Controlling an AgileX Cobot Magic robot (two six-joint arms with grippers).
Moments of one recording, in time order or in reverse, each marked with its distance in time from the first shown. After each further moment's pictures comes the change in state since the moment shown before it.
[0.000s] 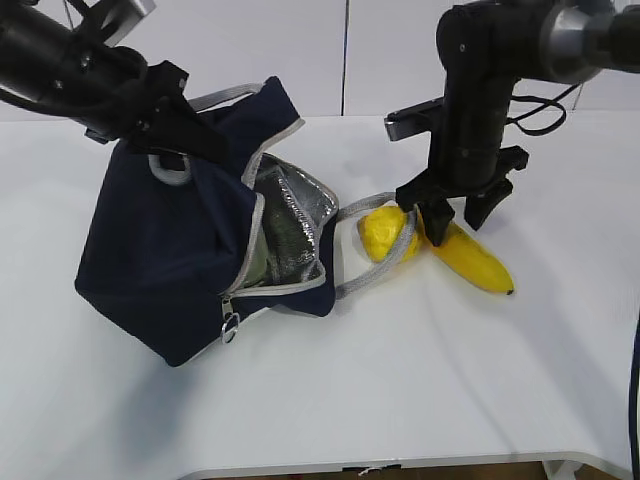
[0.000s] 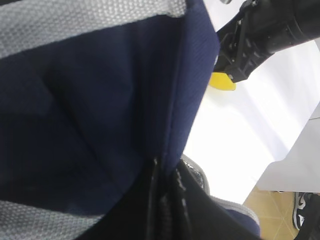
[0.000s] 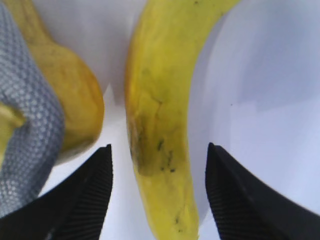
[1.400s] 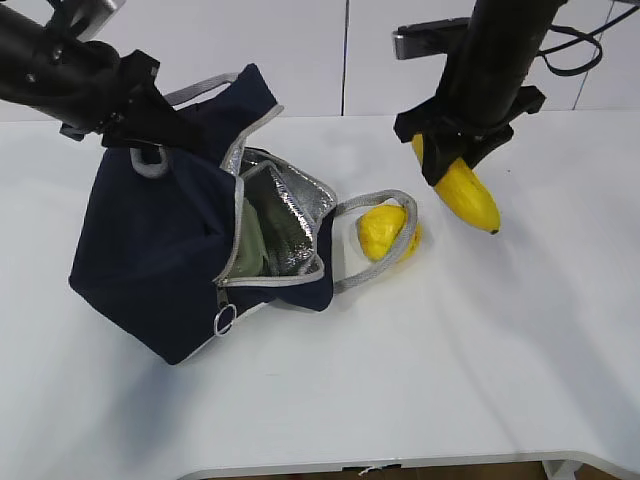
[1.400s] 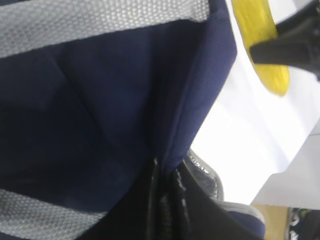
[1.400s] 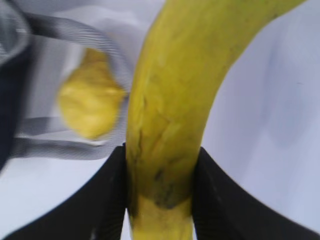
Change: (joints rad) left arm 0.066 0.000 0.000 -0.021 0.015 0.000; right arm -0.002 -0.168 0.000 0.113 -0.005 -0.025
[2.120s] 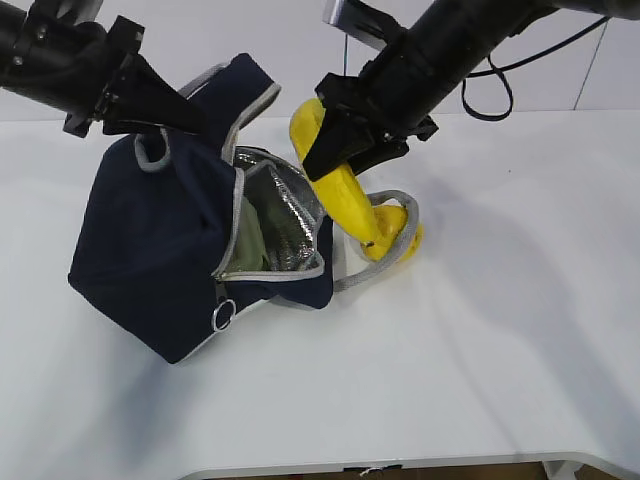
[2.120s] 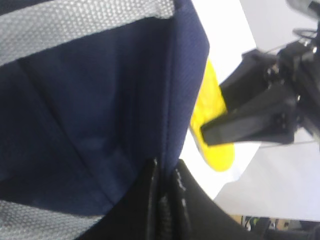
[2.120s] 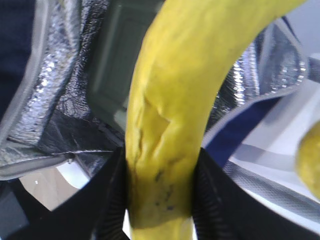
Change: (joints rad) left arm 0.039 0.000 0.000 -0.139 0.088 0.000; right arm 0.002 0.023 0.000 0.661 0.007 -0.351
